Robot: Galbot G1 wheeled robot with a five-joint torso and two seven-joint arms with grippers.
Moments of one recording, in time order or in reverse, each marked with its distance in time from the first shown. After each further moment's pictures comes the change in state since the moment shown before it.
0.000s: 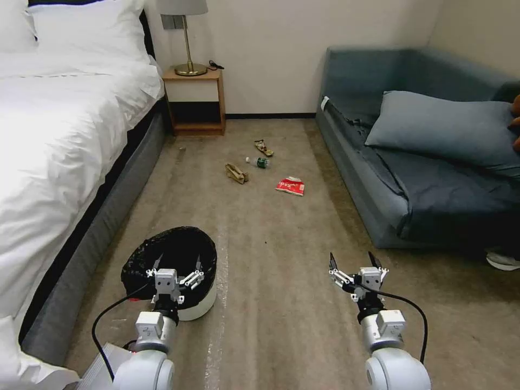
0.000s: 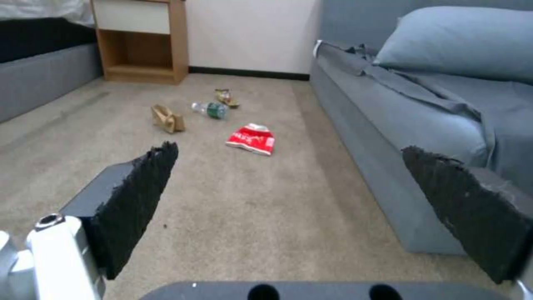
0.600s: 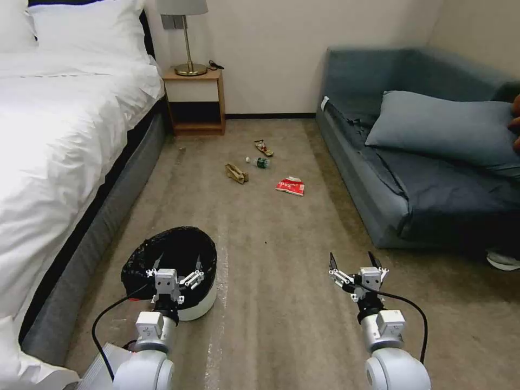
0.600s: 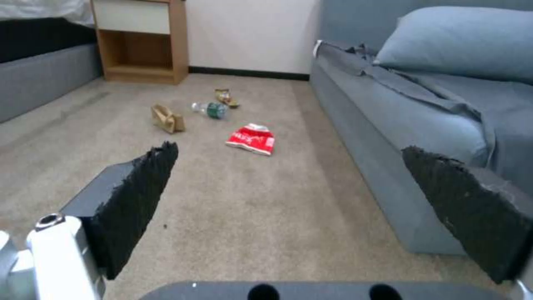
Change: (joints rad) left arm 0.000 0.000 0.000 0.000 0.000 0.000 0.000; right arm 0.000 0.000 0.000 0.000 0.000 0.000 0.000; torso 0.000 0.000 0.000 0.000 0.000
